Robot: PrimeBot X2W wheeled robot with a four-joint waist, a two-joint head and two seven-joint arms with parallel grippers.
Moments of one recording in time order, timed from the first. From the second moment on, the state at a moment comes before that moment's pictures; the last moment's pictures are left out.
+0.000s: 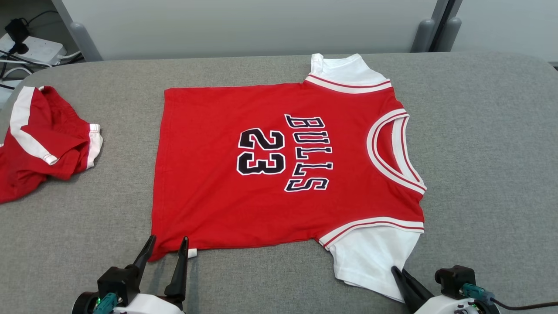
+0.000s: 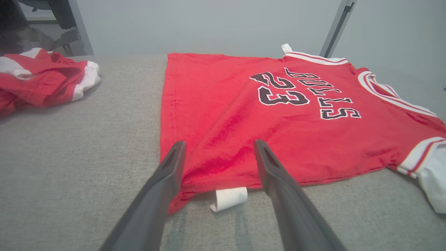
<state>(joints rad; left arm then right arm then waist) -0.03 0.05 -0.03 0.38 -0.15 -0.12 -0.26 -0.20 -0.17 0.51 0.71 0.52 0.13 -0.26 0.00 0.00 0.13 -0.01</state>
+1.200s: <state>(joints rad) -0.14 0.05 0.05 0.68 -0.23 -0.12 -0.26 -0.20 -0.24 0.47 0.66 0.52 0.13 -0.26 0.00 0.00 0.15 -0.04</state>
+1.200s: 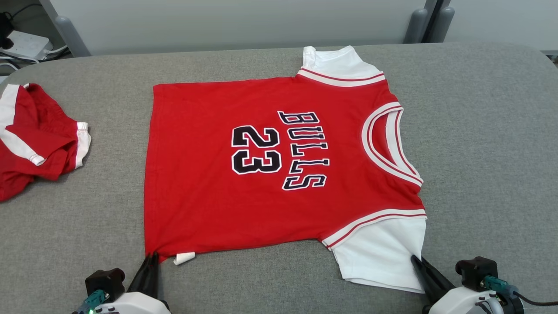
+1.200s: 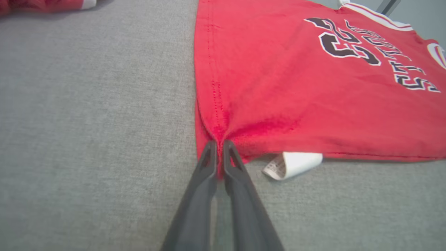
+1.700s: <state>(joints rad) -0.15 0.17 -0.12 0.57 -0.31 -0.12 -0.26 -0.21 -0.32 0.44 0.51 0.54 0.13 -0.26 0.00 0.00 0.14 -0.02</state>
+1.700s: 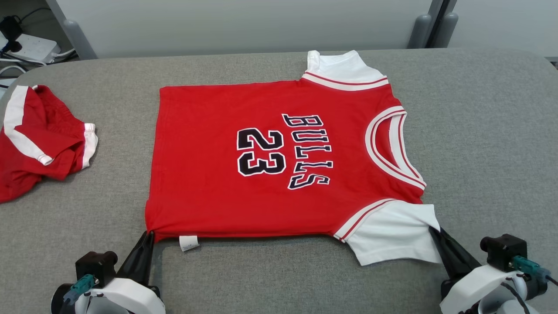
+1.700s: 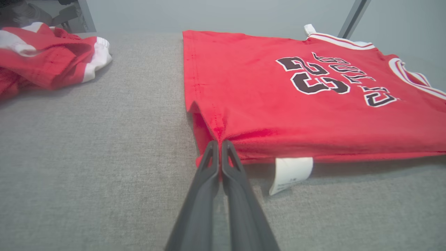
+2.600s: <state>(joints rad) -0.08 0.27 -0.22 0.48 -0.36 -0.12 -0.17 -0.10 -0.42 0.45 0.30 0.61 0.13 -0.16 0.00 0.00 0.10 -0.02</state>
